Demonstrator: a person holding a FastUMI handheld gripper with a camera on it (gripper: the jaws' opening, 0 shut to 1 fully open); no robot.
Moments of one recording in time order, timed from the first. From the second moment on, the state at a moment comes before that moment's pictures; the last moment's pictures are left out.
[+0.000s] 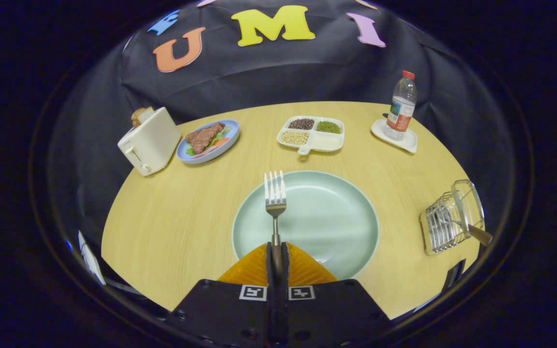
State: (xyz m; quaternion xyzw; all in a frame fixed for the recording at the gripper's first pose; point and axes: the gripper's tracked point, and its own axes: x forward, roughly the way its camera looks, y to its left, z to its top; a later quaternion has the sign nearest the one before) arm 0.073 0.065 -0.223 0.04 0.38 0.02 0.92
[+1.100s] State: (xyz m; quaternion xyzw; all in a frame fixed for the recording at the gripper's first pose) arm 0.004 -0.127 -0.086 0.08 0.22 -0.03 0.97
